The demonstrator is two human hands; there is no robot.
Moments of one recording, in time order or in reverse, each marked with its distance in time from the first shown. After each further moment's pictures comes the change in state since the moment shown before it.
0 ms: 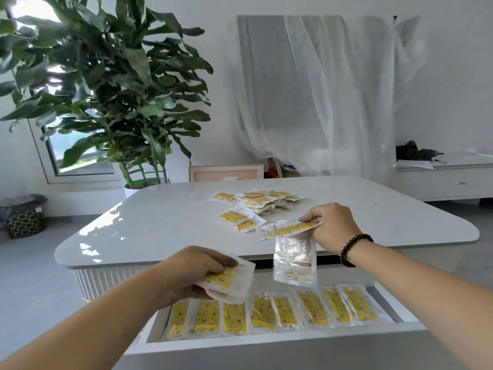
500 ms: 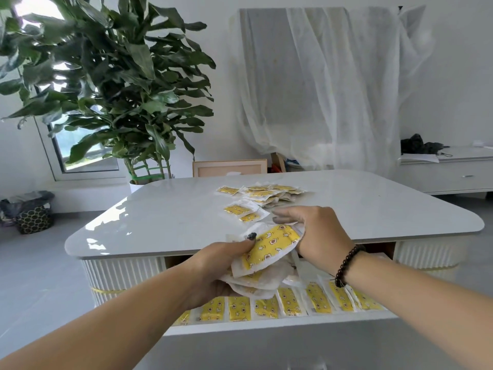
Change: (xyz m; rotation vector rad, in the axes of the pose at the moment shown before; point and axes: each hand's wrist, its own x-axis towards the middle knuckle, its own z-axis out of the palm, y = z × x) left_hand -0.010 -0.003 0.030 -0.256 -0.142 0.009; right_hand -0.054 -0.046 0.007 0.137 -0.074 -0.256
